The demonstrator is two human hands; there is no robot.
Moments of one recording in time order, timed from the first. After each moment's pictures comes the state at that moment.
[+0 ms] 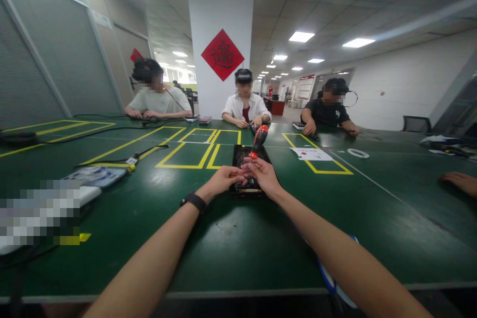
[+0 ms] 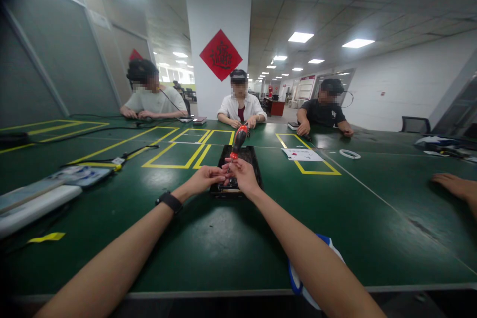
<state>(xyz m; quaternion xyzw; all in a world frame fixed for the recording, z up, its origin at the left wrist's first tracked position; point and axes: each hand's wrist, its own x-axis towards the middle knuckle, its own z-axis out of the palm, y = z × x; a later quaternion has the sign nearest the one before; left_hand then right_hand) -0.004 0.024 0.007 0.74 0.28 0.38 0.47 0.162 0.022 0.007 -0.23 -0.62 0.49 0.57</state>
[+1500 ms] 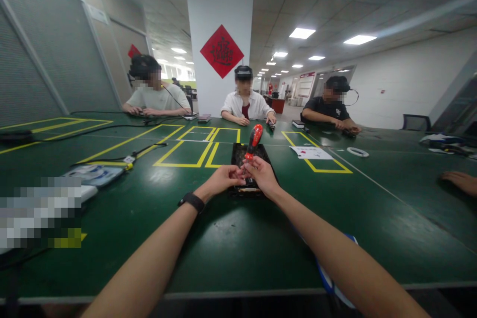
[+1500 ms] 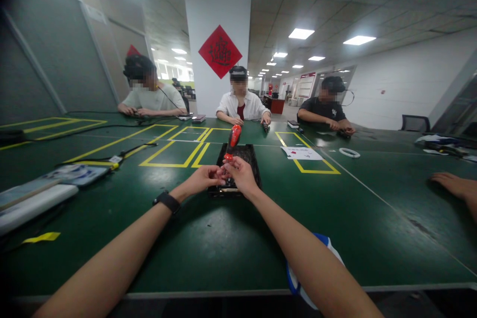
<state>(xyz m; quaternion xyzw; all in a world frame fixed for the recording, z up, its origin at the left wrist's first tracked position) 0.000 0.023 0.005 0.73 0.33 0.40 0.44 0.159 0.021 0.008 -0.24 -0.61 0.51 0.56</state>
